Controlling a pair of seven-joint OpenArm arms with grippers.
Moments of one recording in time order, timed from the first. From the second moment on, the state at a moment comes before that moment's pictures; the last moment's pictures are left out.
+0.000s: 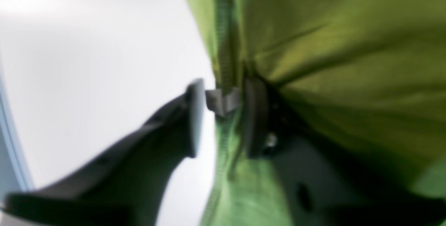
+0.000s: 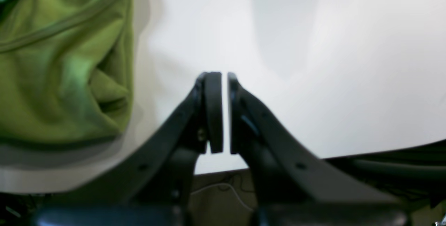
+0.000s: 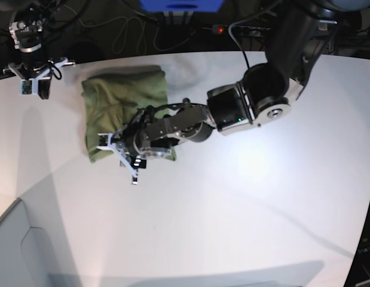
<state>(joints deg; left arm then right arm) -39.7 0.9 78.6 58.9 -5.4 -19.9 34.2 -24.6 -8.4 49.7 111.4 -1.3 46.7 -25.4</state>
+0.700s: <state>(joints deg) -19.0 -19.8 27.9 97.6 -5.7 -20.6 36.6 -27.1 -8.0 34.1 111.6 -1.3 46.7 -25.4</state>
